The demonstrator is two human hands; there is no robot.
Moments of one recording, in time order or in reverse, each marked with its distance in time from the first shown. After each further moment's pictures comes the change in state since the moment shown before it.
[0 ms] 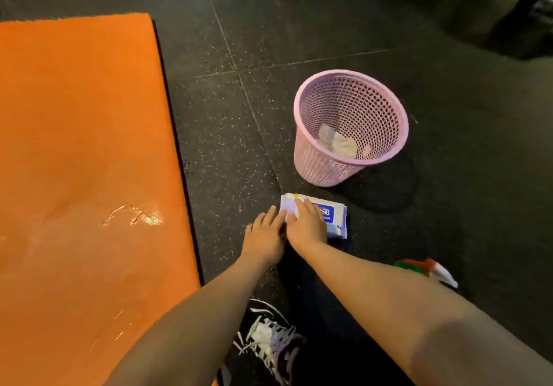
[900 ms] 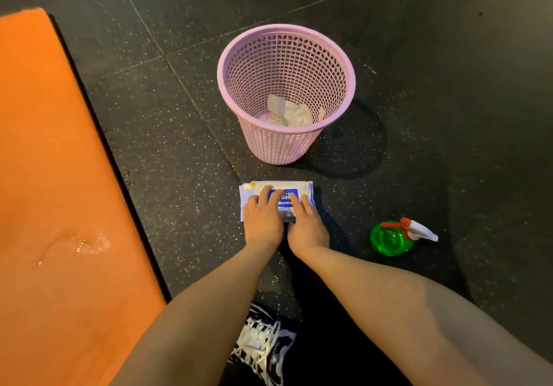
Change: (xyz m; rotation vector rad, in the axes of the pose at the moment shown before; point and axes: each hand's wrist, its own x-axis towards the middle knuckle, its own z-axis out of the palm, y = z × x) left_hand 0.070 0.055 0.075 0.185 0.208 0.092; right_hand 0.020 0.113 0.022 -0.032 -0.029 0.117
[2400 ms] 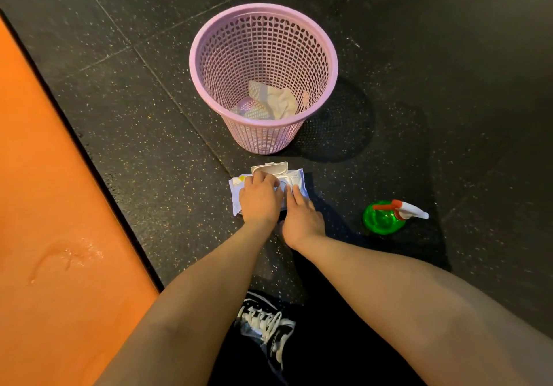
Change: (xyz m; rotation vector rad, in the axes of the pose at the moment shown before) left_hand 0.030 0.019 -0.015 -0.075 0.009 0.010; right_hand -0.006 -0.007 -0.014 -0.081 -0.103 0.028
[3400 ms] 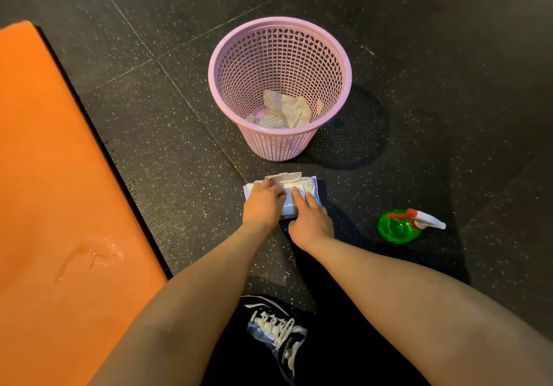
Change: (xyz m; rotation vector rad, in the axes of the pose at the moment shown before) left_hand 0.002 -0.021 -0.023 -0.150 -0.068 0.079; right_hand 0.000 -0.007 -0.008 0.121 0.009 0.013
